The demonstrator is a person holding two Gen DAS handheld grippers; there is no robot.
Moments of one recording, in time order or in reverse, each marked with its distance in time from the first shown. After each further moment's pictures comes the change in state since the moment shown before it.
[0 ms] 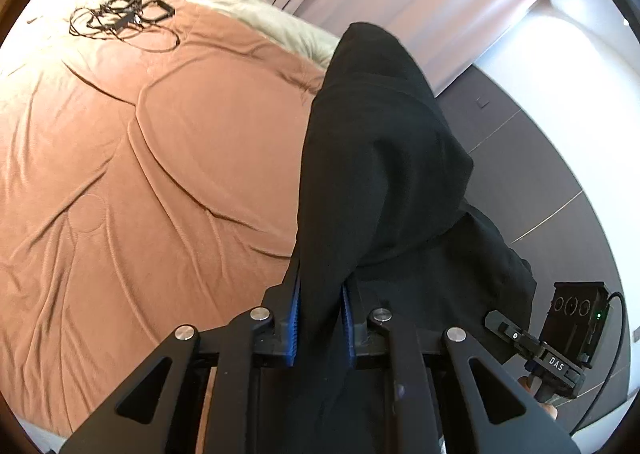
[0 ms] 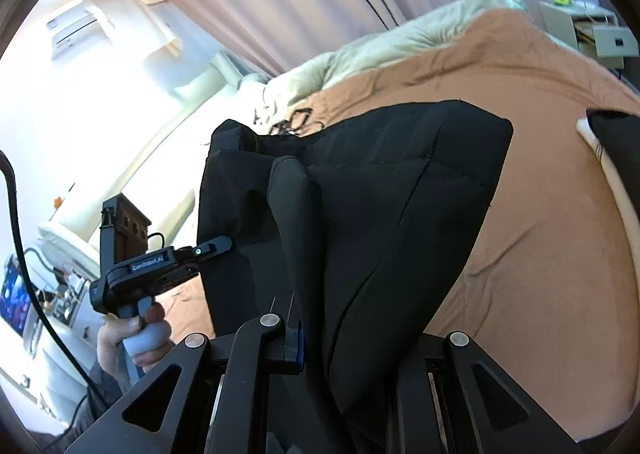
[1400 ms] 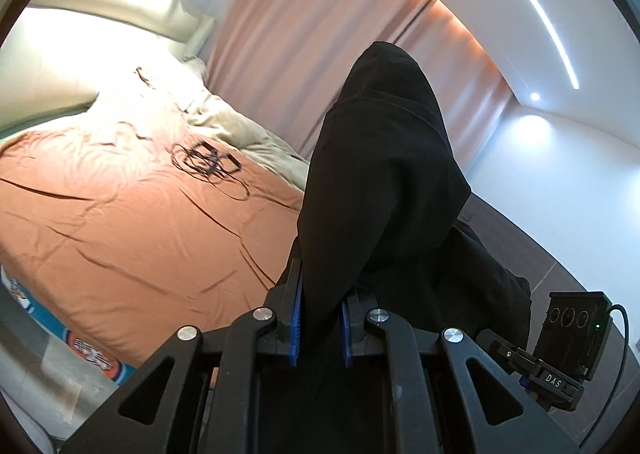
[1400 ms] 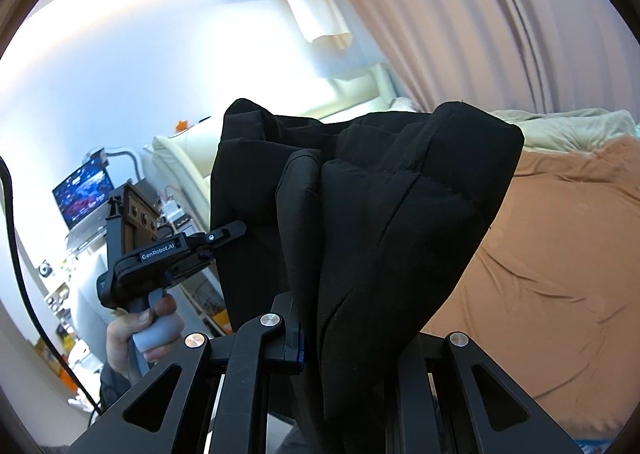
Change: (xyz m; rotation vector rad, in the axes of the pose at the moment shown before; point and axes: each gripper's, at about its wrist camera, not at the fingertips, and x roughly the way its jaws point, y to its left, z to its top) left arm -0.384 0.019 -0.102 0.009 -0.505 0.067; right arm -0.058 0.299 -0.071 -0.404 -0.076 0.262
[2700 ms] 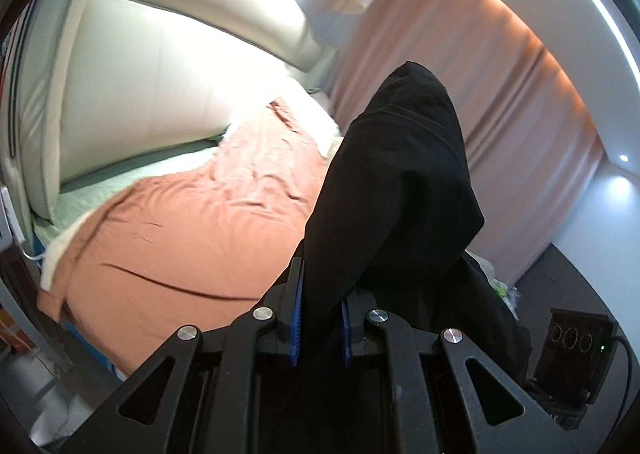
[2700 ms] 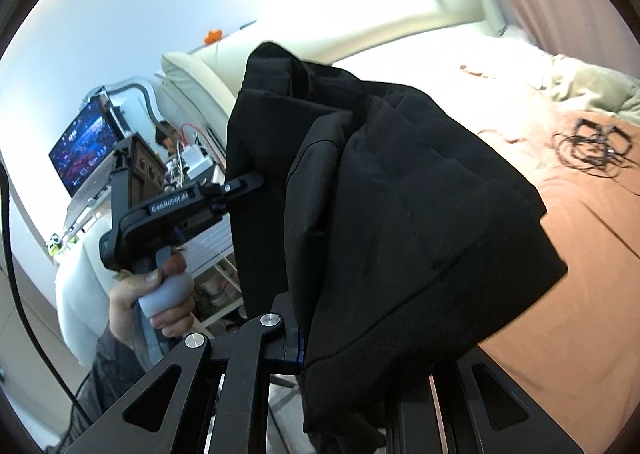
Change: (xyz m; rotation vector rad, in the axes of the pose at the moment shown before) left arm 0.001 0.342 0.158 -0.116 -0.081 0.305; right arm 0.406 0.079 0.041 -0.077 0.289 0.285
